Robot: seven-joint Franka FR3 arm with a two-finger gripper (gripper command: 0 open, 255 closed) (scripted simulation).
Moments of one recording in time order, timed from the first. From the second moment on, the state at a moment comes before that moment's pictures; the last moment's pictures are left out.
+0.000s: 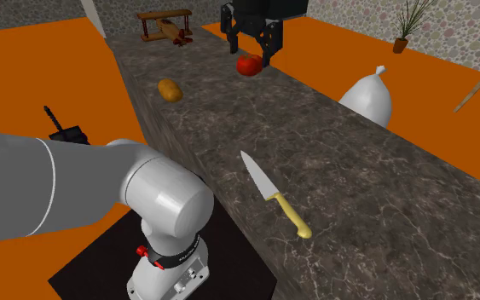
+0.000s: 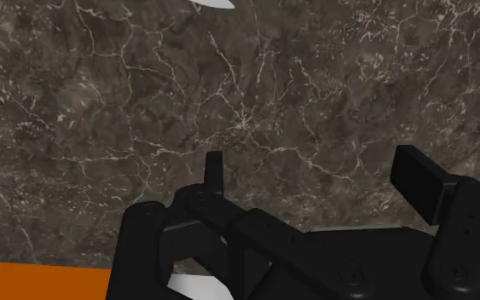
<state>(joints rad) -0.01 -0.78 -0.01 -2.34 0.07 1.68 0.04</state>
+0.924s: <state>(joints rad) 0.09 -1.11 -0.25 -2.75 -0.16 1.71 -0.60</state>
